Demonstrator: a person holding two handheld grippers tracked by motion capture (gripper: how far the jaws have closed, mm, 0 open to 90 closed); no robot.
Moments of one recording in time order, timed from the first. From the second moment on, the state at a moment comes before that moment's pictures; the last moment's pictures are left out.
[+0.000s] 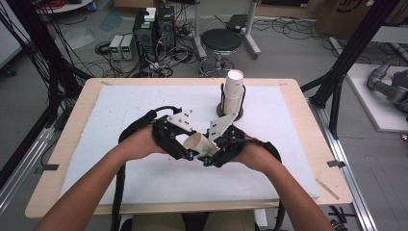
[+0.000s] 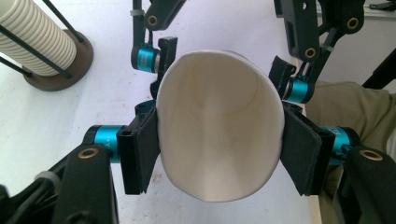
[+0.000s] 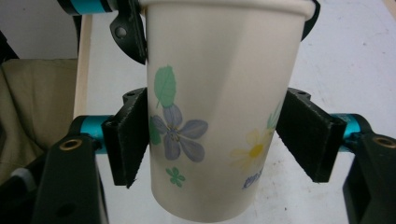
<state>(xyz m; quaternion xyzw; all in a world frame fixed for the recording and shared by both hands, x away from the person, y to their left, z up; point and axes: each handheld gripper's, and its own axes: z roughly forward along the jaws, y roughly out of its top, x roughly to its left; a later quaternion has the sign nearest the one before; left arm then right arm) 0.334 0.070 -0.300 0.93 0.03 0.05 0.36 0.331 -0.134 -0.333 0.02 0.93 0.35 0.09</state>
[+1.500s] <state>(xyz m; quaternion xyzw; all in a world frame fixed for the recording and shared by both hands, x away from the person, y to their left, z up) 0.324 0.173 -0.375 0.77 0.24 0.13 0.57 0.312 -0.255 -0.364 0.19 0.82 0.52 0.15</state>
